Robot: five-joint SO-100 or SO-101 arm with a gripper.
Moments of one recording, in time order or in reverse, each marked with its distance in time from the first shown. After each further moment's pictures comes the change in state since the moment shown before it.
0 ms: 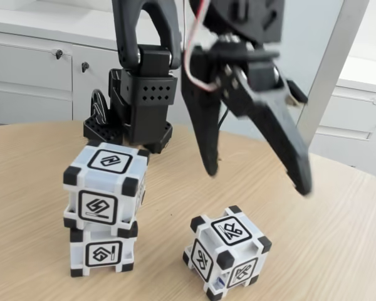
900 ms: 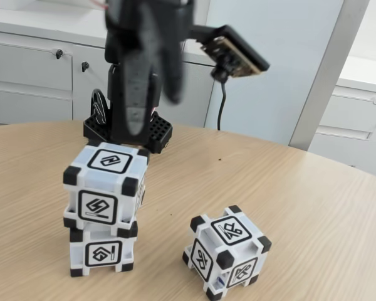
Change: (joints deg) arm 22.9 22.1 0.0 10.5 -2.2
